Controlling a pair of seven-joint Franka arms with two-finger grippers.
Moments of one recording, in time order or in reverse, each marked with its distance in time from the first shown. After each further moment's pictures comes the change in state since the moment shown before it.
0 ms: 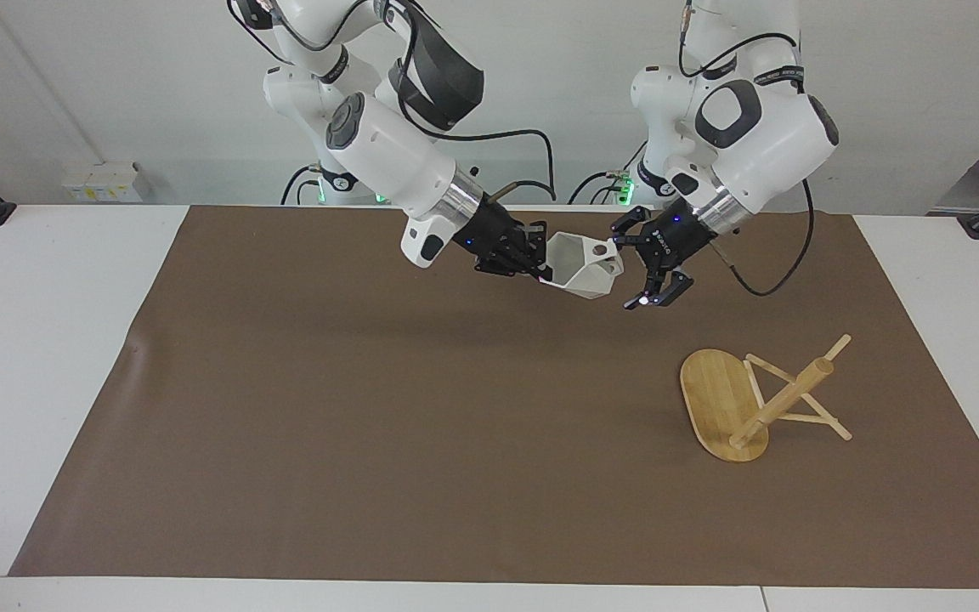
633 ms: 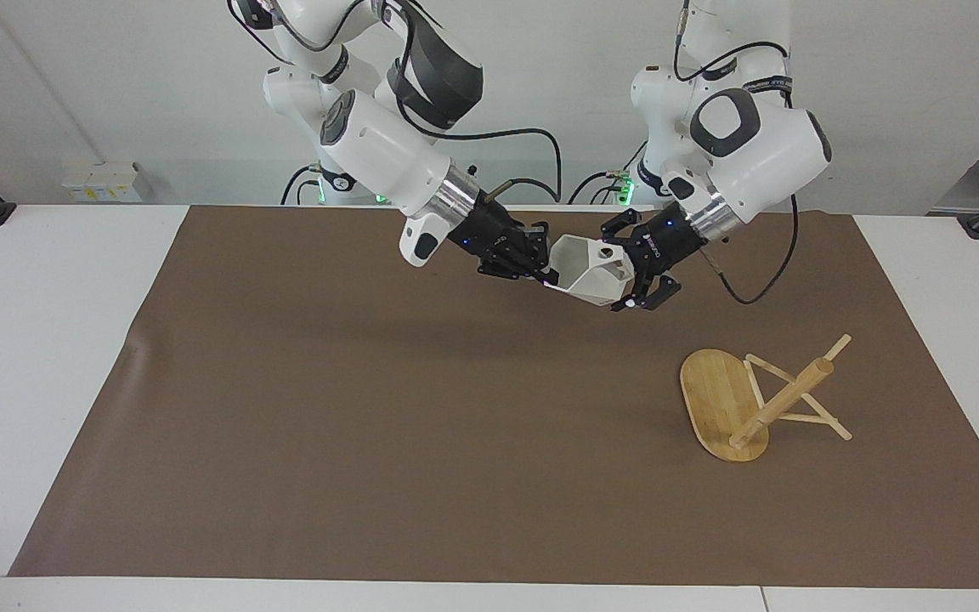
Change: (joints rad) left arm 0.000 0.001 0.006 0.005 -0.016 -0.001 0.044; right arm 0.006 0.000 0.001 -0.003 0.001 0.000 0.000
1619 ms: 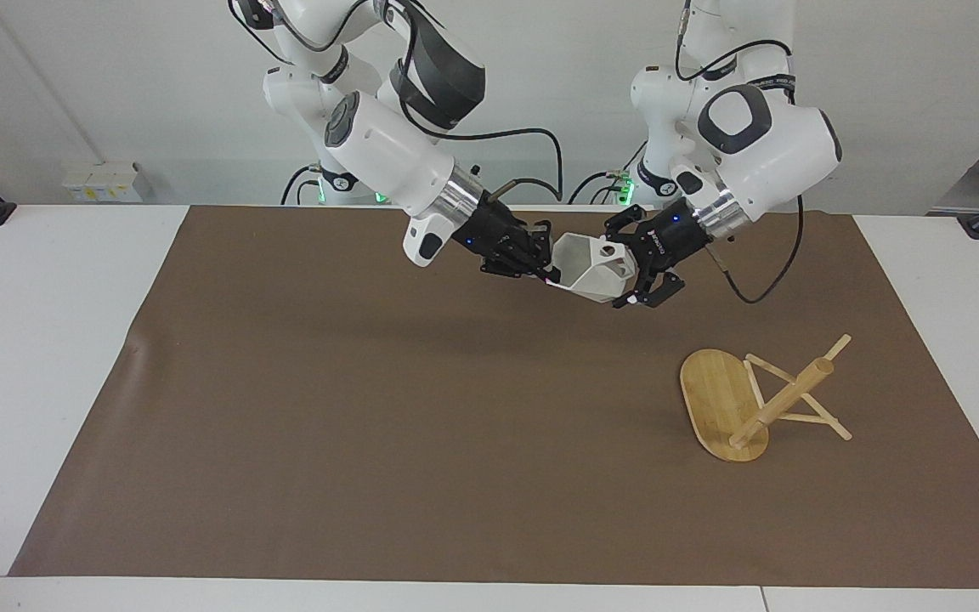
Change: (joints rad) left arm 0.010 0.000 0.004 0.015 -0.068 -0.028 0.032; right arm 0.002 0.000 0.000 -0.001 0.000 -0.013 -0.001
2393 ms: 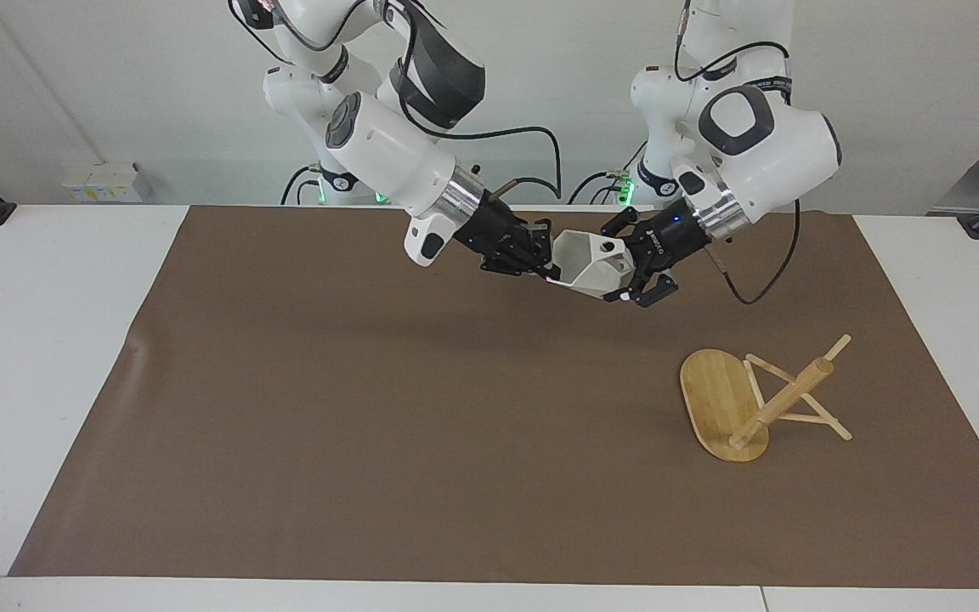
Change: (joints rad) left arm 0.000 0.004 0.002 -0.001 -0.022 -0.003 0.010; right arm 0.000 -0.004 -0.001 -0.003 -0.001 -0.022 -0.010
